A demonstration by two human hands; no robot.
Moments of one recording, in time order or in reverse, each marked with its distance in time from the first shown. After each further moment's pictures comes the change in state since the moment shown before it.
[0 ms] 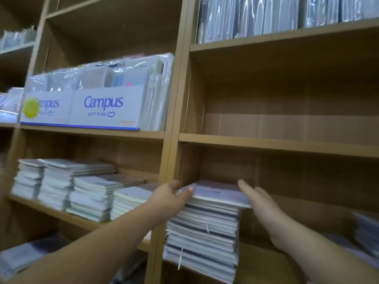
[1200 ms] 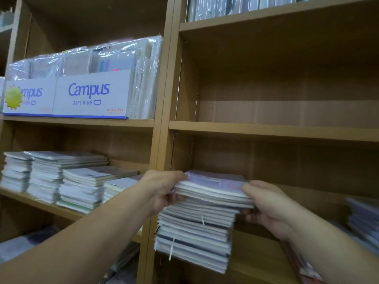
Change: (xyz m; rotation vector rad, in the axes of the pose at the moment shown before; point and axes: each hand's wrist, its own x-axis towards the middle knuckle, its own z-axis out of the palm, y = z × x) left_hand 0.002 0.033 0.014 -0.597 0.058 -0.359; right_hand 0.013 0.022 -0.017 0.121 -0.053 0.059
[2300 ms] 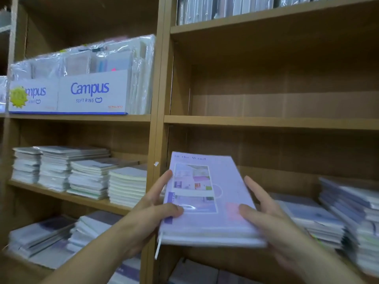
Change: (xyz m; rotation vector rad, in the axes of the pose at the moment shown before) left_hand -0.109 -0.071 -0.020 0.000 -0.349 0.220; right_hand -0.108 0.038 -0.030 0.156 -0.166 -0.180
